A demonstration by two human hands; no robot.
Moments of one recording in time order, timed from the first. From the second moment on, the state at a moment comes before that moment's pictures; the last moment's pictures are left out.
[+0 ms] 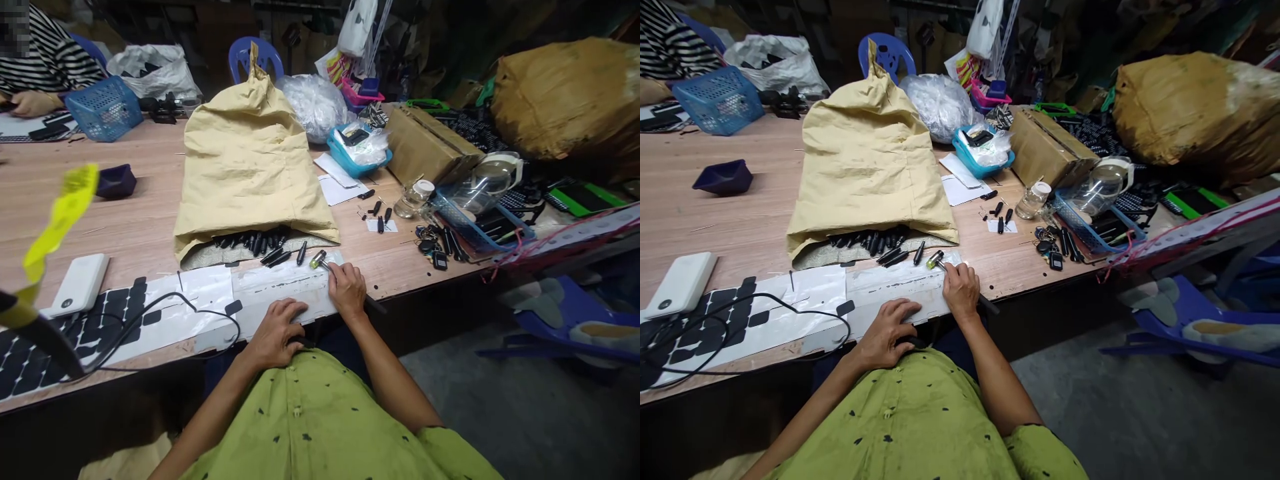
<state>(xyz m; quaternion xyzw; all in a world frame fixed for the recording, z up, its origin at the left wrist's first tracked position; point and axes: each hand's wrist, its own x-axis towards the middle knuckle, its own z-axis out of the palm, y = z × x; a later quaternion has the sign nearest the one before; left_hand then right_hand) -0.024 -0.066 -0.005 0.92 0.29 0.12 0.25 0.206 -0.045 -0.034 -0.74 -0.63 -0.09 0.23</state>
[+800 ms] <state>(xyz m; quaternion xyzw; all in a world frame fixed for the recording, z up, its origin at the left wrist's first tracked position) 0.049 0.036 0.016 0.75 0.60 0.24 0.15 0.196 -0.042 -0.034 -0.73 -0.63 -0.11 0.23</state>
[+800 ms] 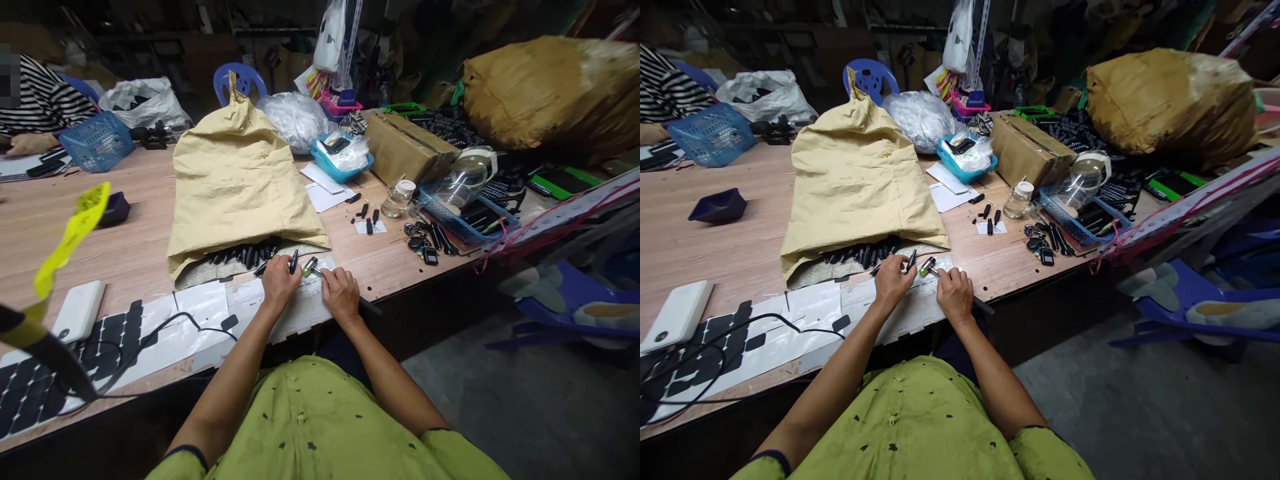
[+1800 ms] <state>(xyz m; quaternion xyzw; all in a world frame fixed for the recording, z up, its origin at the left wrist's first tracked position) -0.017 0.011 -0.025 0.74 0.57 0.27 0.23 0.206 -0.046 -0.040 -0.73 -0.63 -0.11 0.25</state>
